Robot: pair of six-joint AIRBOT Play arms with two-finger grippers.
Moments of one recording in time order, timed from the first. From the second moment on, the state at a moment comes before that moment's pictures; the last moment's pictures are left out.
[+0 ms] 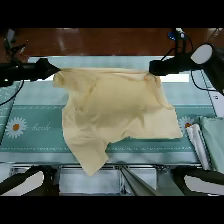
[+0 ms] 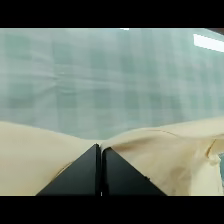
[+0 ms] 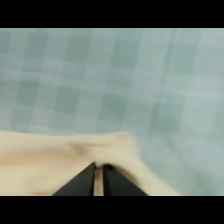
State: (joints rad) left arm 0.15 -1.21 1.10 0.75 -0.91 -1.25; right arm 0.12 -1.42 1.39 -1.24 0.94 1.54
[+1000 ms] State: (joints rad) left arm 0.55 -1.15 0.63 1.05 -1.36 -1.33; right arm -0.49 -0.96 0.59 -1.03 1.15 1.39
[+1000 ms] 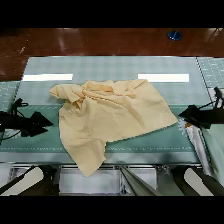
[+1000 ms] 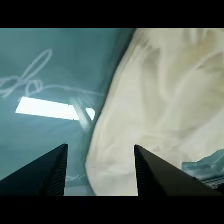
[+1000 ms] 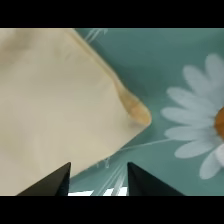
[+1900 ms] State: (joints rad) left arm 0.34 -1.23 0.44 0.78 -1.20 -1.25; right arm -0.58 -0.88 0.42 -0.83 1.07 1.31
